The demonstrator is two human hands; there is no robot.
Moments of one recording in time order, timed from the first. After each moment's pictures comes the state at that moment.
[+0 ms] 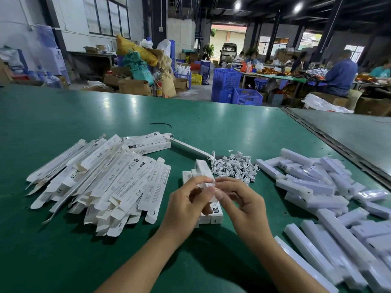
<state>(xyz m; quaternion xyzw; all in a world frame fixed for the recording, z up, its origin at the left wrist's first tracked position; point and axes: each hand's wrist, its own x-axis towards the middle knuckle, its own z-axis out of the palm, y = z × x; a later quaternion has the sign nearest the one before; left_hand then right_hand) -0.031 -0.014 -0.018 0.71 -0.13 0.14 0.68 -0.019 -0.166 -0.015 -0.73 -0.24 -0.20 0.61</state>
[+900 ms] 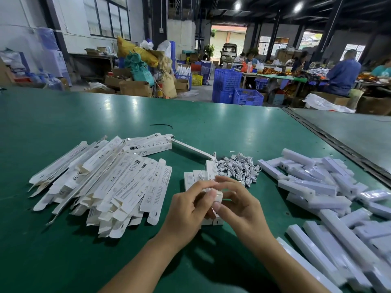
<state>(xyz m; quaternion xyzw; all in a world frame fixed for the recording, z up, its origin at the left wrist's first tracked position) -0.036 -0.009 -0.017 0.76 -0.18 0.17 0.60 -0.023 -0.169 -0.017 -0.70 -0.26 -0.08 0.66</state>
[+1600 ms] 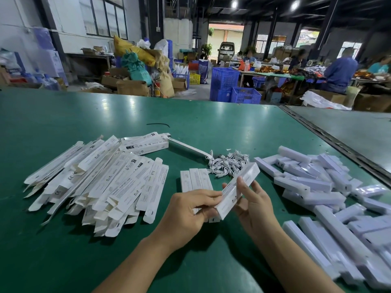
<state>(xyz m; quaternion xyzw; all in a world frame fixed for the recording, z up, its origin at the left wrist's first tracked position) -0.038 -0.009 -0.018 0.79 -0.23 0.17 0.54 -0.004 -0.181 -0.007 -0.43 0.03 0.03 0.90</state>
